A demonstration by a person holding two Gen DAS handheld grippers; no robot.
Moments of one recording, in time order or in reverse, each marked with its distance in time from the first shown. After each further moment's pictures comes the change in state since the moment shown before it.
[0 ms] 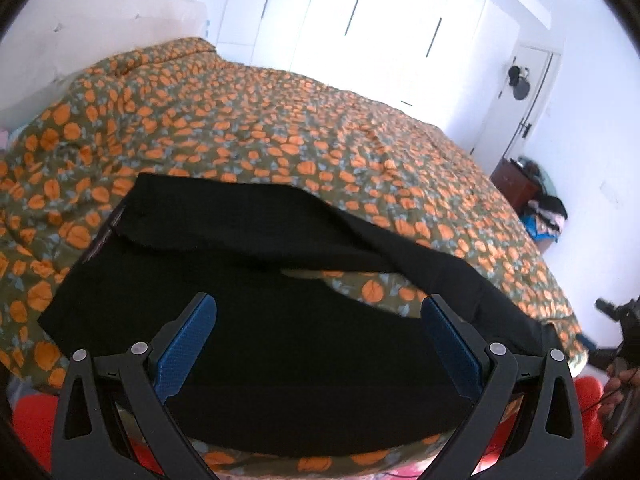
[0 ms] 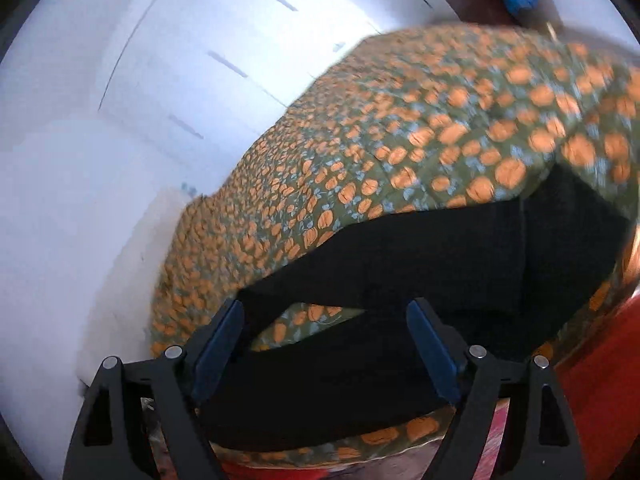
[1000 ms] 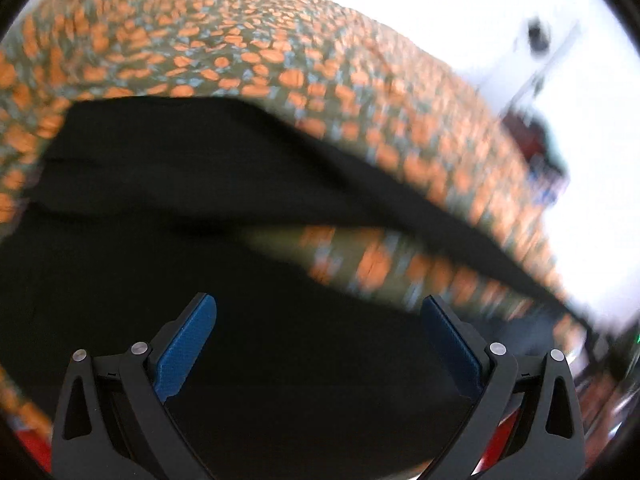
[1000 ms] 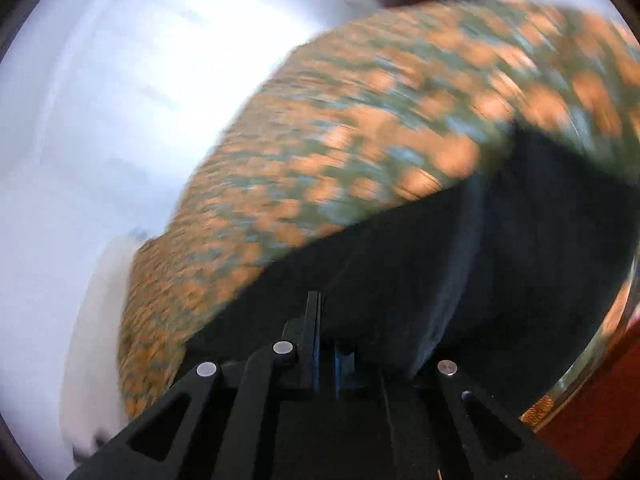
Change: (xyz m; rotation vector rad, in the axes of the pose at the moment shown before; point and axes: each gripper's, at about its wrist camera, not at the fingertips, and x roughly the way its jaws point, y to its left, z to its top) left arm 0.141 0.009 0.036 -0.131 0.310 -0.113; right arm 0.057 -0.042 0.030 0.068 -0.102 -0.134
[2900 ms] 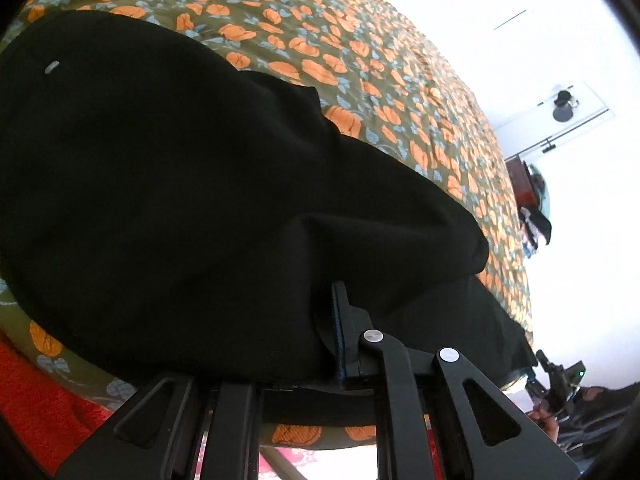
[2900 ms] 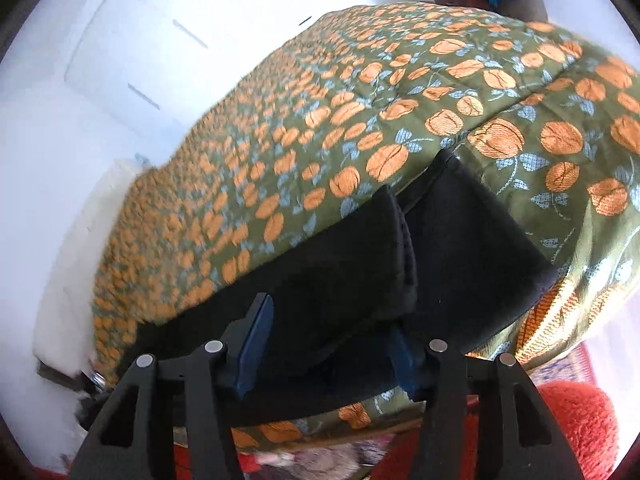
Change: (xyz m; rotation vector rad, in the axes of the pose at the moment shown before) left arm -0.021 0.065 -0.109 -0.228 0.044 -0.048; right arm -0.026 -0.076 0.013 -0.173 0.158 -0.023
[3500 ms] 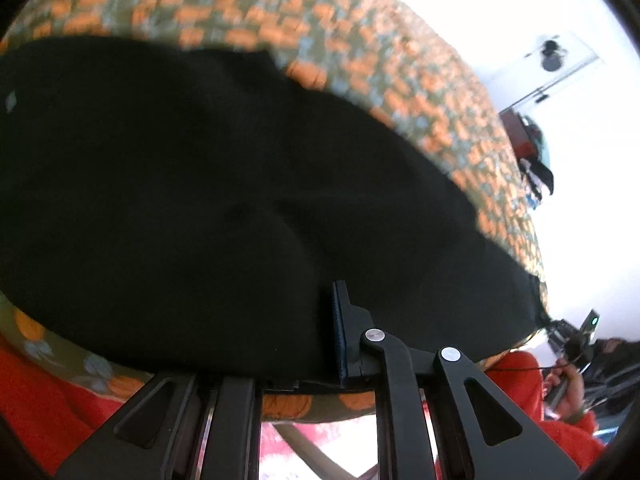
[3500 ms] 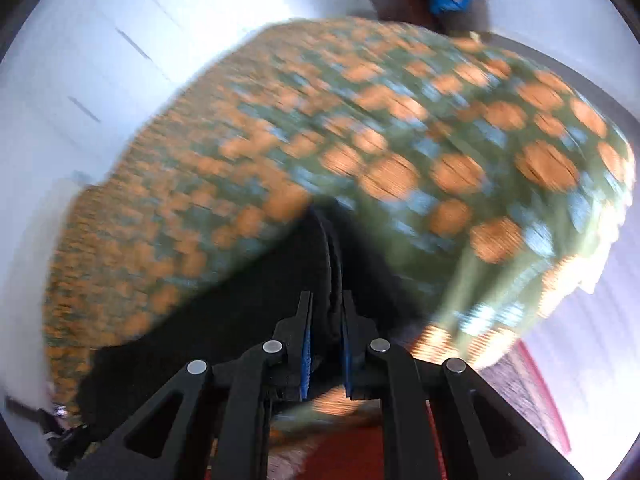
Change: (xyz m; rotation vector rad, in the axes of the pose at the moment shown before) left arm 0.017 -0.023 -0.025 0.114 0.118 0.022; right arm -0.021 -0.038 0.027 0.047 -0.015 -0.294
